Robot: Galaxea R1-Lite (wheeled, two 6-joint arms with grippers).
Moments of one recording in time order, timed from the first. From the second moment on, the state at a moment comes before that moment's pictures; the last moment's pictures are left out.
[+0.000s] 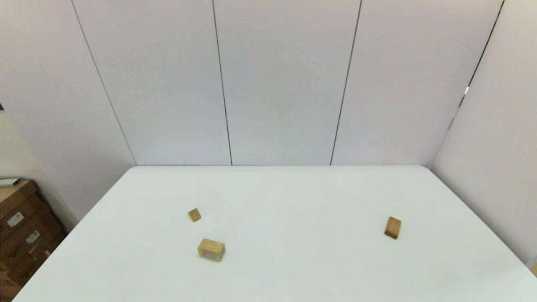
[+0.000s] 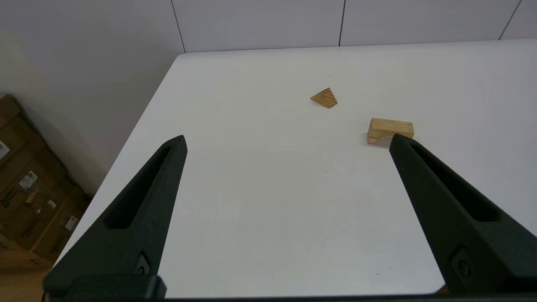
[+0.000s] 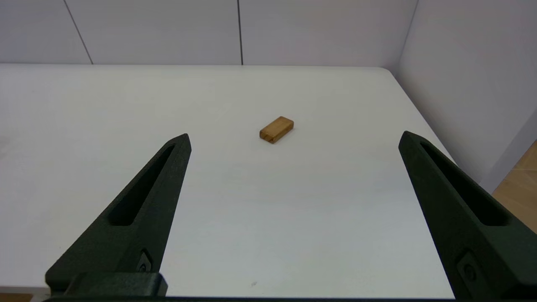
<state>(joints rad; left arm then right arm) 0.00 0.00 -0.04 0.10 0.00 0.01 0.00 0.00 0.00 0.00 0.01 0.00</state>
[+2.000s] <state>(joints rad) 0.00 0.02 -0.19 0.25 -0.02 0.03 0.00 0.00 0.00 0.00 0.01 0.00</state>
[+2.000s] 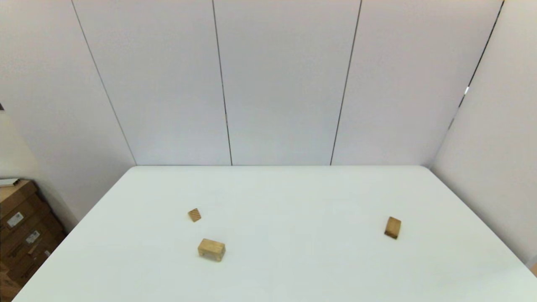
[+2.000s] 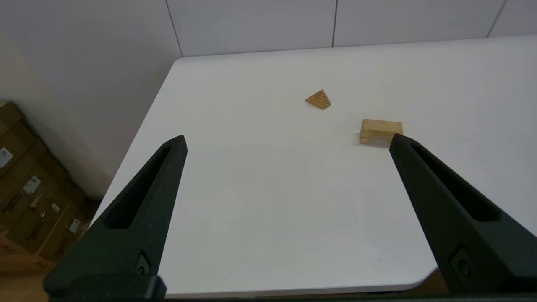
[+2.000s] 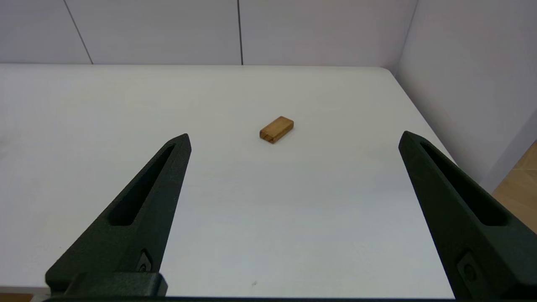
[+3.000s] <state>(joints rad) -0.01 1.07 -0.81 0.34 -0.12 0.03 0.00 0.00 0.00 0.00 0.01 0.00</state>
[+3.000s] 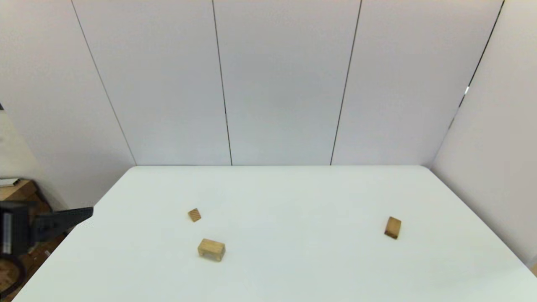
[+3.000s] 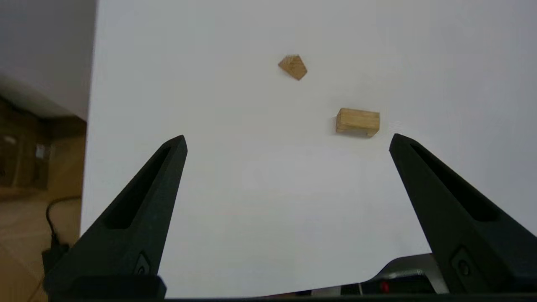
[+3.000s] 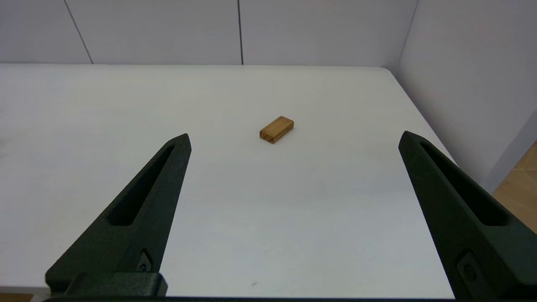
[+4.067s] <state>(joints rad) -0.32 1.85 -0.99 0.40 -0.12 0.69 0.00 0.00 0.00 0.00 0.01 0.00</state>
